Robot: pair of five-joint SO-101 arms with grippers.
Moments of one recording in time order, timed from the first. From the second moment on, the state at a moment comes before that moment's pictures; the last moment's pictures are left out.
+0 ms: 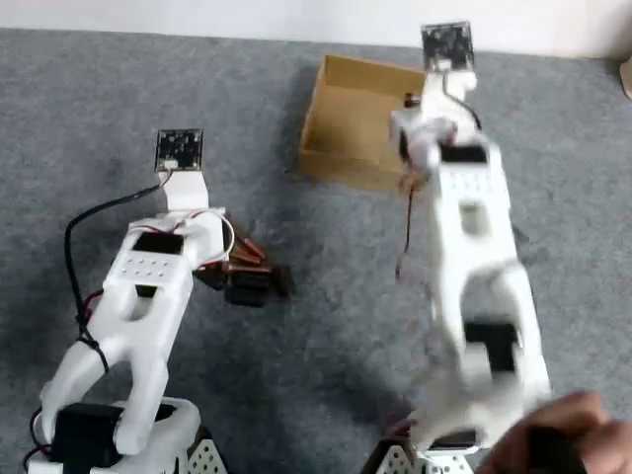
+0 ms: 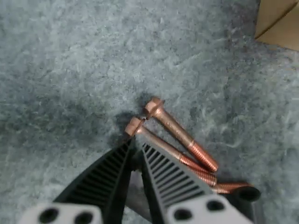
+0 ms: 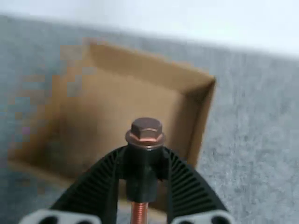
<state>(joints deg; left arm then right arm) -1.1 -20.2 49.1 34.3 12.0 -6.9 18.7 -13.1 41.9 7.6</state>
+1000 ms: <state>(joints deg) -1.2 -19.5 48.7 32.6 12.0 -10.4 55.6 -94.7 99.4 1.3</state>
